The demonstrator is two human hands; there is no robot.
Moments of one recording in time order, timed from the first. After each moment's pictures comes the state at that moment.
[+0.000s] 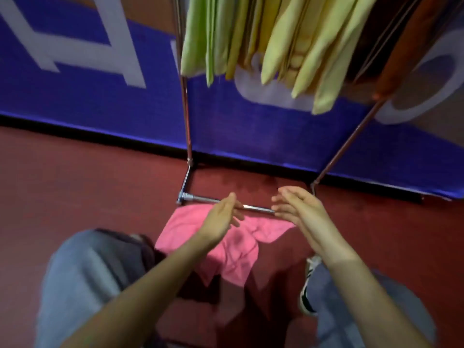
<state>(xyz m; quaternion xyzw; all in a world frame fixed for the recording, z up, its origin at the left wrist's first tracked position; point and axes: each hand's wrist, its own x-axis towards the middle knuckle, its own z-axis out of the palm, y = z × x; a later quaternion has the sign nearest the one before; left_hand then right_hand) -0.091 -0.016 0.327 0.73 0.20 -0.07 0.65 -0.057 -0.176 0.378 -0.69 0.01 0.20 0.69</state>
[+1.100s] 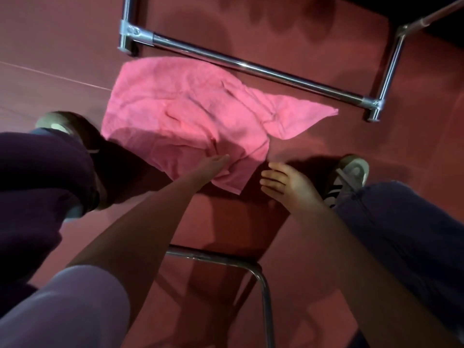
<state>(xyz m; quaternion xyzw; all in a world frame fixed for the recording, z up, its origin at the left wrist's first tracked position) -0.058 -0.017 -0.036 0.61 0.40 -0.43 0.53 -0.014 -0.180 0.054 -0.57 0.39 0.44 0.57</state>
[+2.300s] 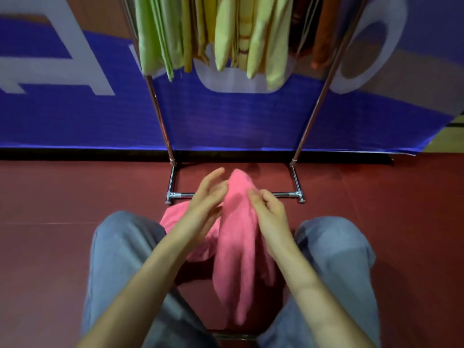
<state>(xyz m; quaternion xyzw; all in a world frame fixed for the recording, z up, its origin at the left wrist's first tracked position) -0.162 -0.040 0.365 0.57 0.09 -0.08 0.81 -0.148 -0.167 0.347 -0.68 0.05 0.08 0.72</state>
